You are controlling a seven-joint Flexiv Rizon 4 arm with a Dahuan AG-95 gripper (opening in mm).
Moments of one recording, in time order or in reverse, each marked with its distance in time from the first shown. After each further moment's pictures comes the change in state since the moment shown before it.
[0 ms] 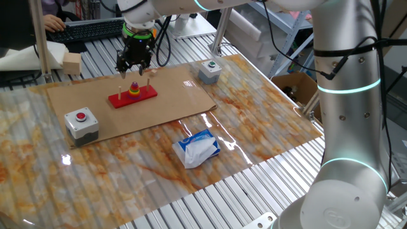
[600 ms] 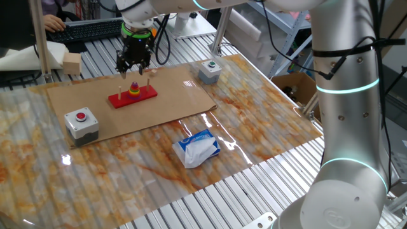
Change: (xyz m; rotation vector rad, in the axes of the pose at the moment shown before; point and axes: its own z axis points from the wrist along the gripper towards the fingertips) arm -0.002 0.001 0.000 0.000 0.032 -0.031
